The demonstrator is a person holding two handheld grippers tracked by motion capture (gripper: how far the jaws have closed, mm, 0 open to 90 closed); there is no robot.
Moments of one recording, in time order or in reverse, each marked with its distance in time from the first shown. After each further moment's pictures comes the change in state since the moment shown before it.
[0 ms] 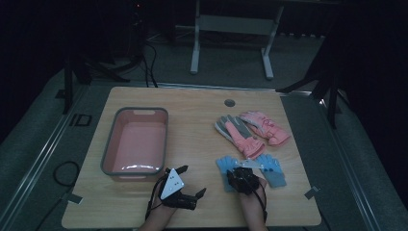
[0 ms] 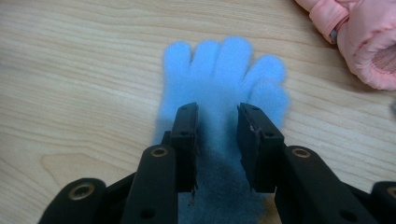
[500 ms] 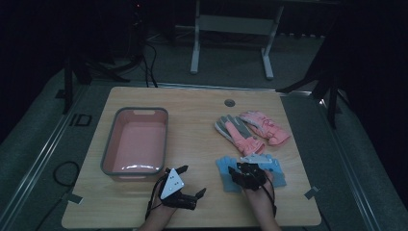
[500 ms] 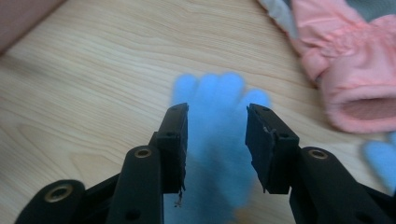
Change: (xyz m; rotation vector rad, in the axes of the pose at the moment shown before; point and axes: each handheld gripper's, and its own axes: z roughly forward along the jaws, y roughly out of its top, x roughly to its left) left arm 0.001 0.000 0.000 0.002 -0.003 -0.001; right arm -0.020 0.020 -0.022 -0.028 0.086 -0.093
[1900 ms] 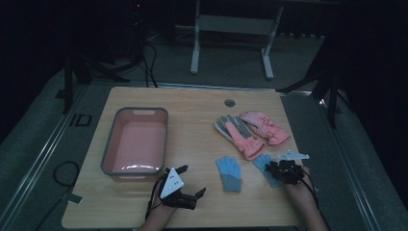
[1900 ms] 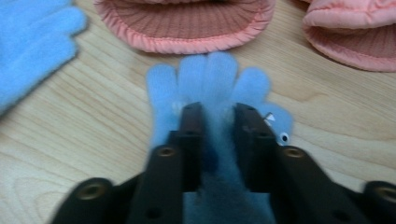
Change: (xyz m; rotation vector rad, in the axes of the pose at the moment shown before) left arm 0.001 0.000 0.000 -0.001 -0.003 -0.014; right arm -0.127 -0.037 -0.010 0.048 -0.027 -0.091
